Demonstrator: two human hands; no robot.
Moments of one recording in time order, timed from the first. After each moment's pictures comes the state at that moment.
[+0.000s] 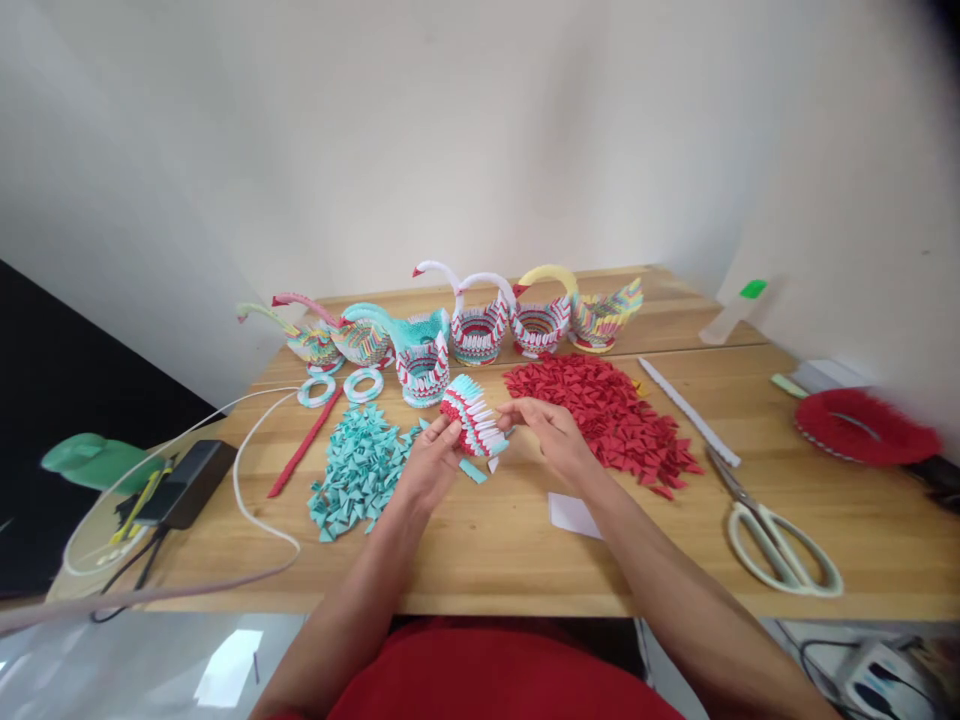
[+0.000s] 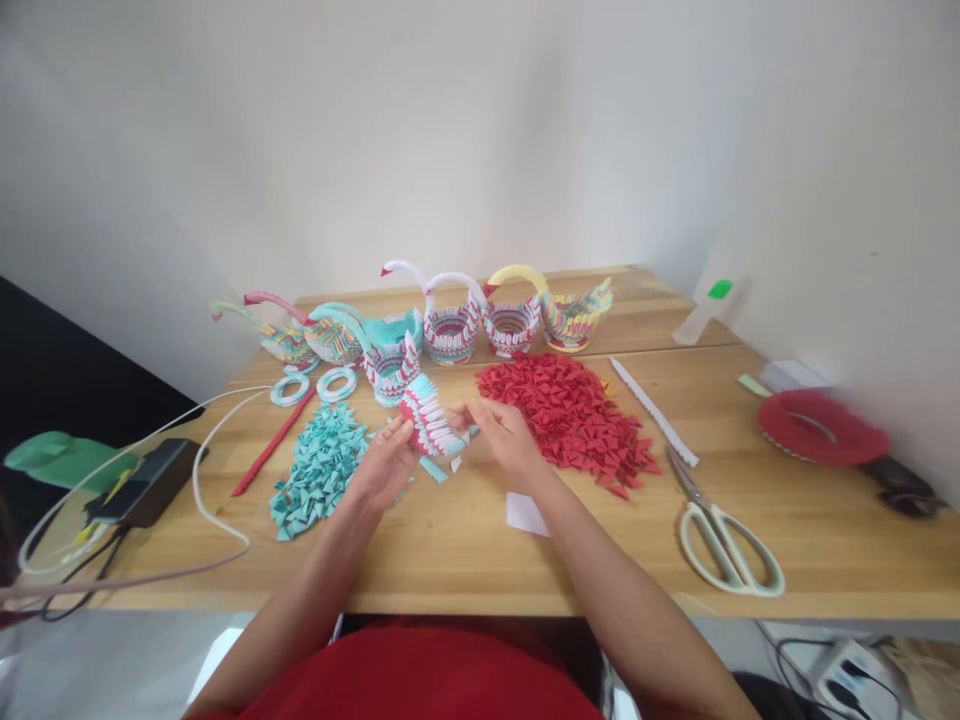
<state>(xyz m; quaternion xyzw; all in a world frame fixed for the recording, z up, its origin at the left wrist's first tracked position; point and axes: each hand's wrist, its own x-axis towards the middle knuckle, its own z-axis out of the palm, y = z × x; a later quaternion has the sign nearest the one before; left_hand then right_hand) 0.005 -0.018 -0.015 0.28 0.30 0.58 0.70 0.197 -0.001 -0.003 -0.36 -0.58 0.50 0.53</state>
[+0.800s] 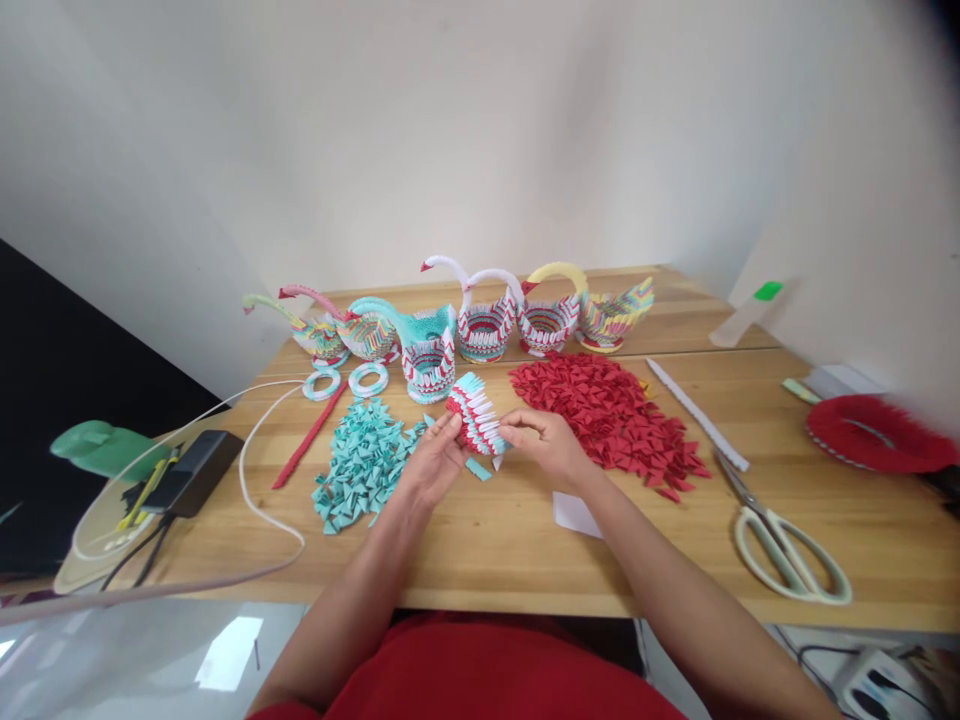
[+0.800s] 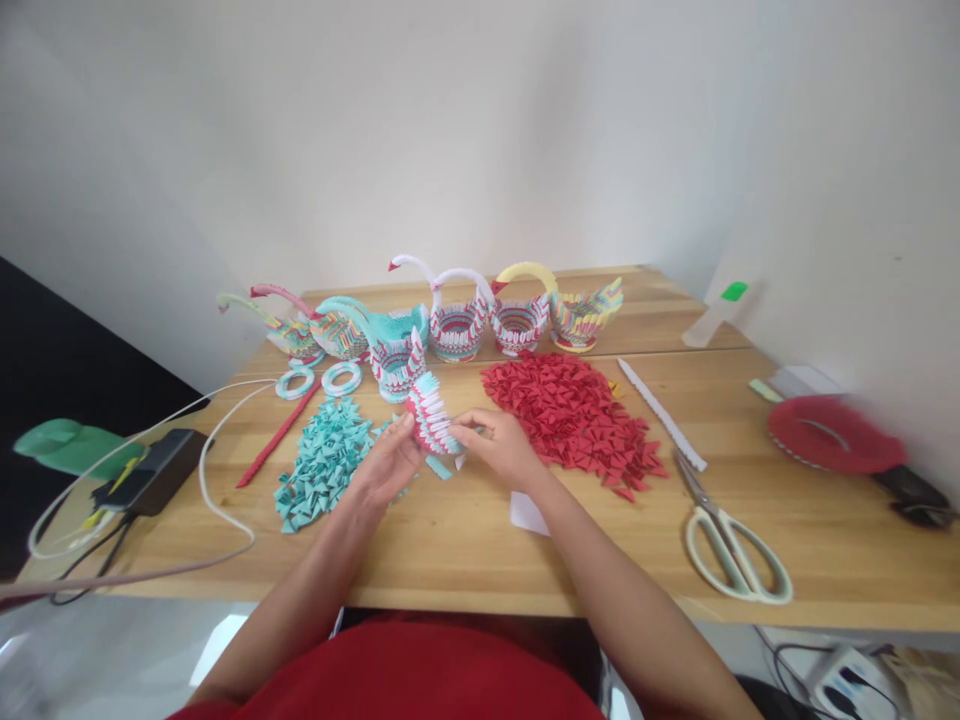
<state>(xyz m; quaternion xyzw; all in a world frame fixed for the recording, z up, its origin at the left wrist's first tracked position) 0.001 -0.015 -0.018 0.26 0.29 0.57 0.73 0.190 -0.005 -0.002 -0.40 -0.68 0.43 0.43</state>
